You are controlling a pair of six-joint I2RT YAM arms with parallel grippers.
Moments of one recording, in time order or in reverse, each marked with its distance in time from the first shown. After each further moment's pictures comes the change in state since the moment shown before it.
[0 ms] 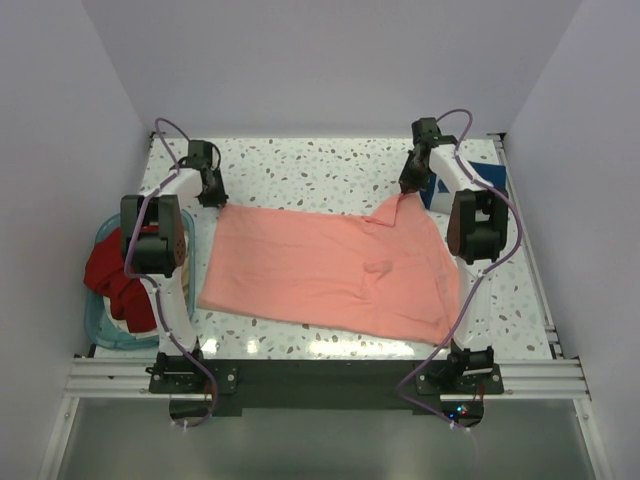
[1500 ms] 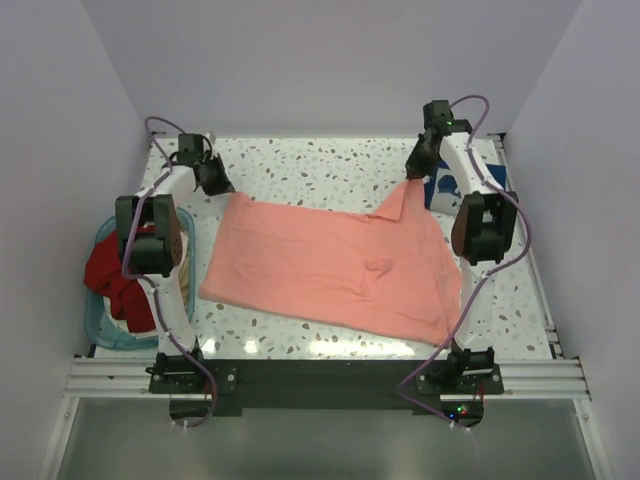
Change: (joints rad) left arm 0.034 0.000 0.030 0.099 0.293 -0.097; right arm -0.025 -0.023 0.152 -0.133 -0.031 0.068
